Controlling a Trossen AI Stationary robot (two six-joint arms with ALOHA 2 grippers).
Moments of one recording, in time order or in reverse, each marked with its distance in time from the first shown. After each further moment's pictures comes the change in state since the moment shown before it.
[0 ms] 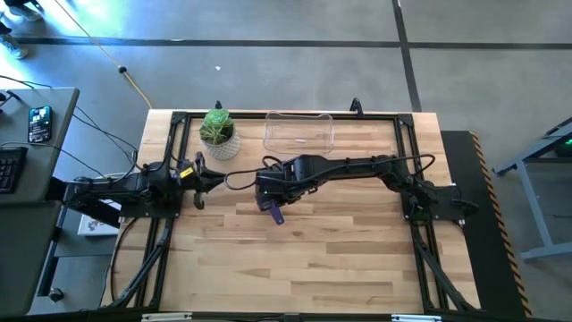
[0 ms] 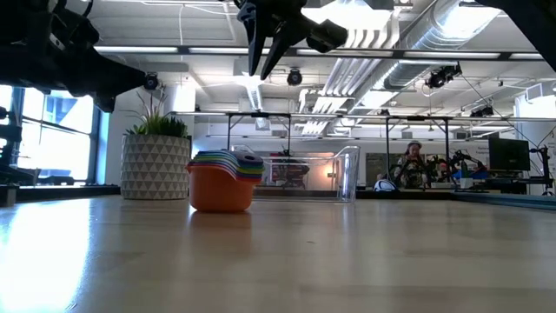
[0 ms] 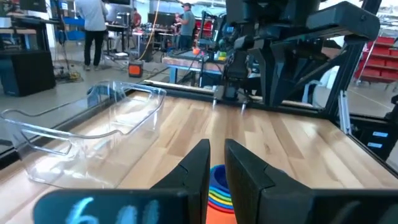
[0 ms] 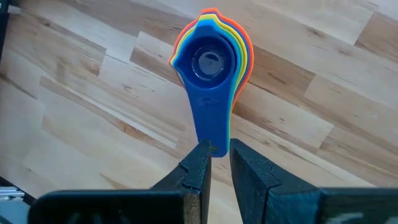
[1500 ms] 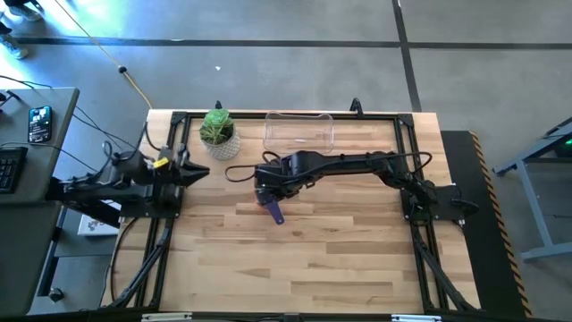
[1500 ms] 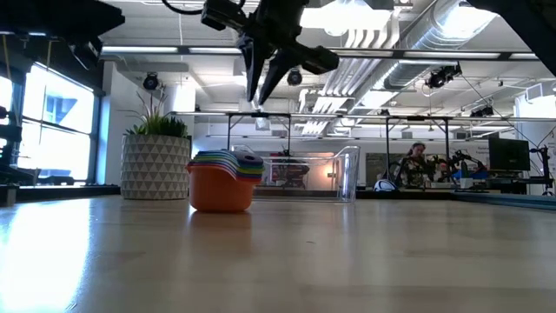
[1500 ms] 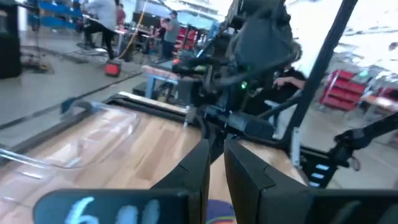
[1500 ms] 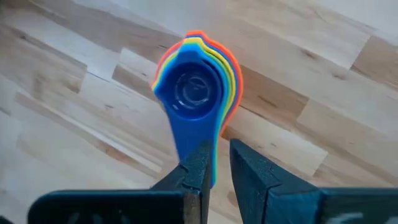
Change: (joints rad) left arm -0.001 -0.030 0.324 -0.313 0.064 -0.145; right arm -0.047 0.000 -0.100 0.086 0.000 -0.063
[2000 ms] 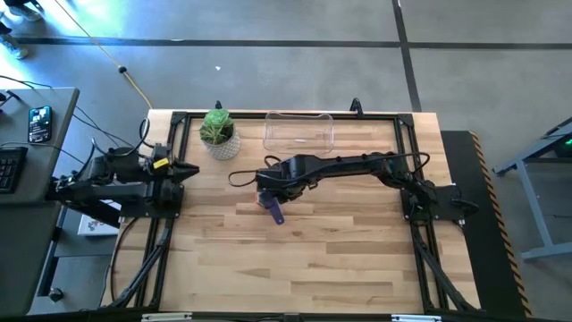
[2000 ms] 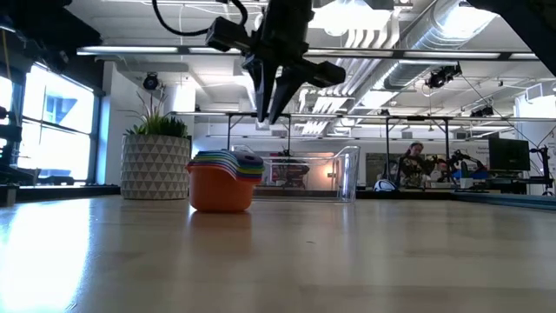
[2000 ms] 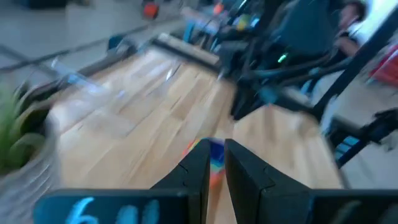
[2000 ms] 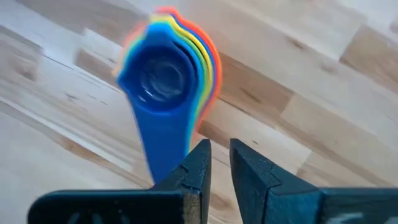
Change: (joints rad) left arm 0.003 0.021 0.206 -0.471 -0.104 -0.119; right arm -0.003 0.000 -0.089 0.013 -0.007 -0.036
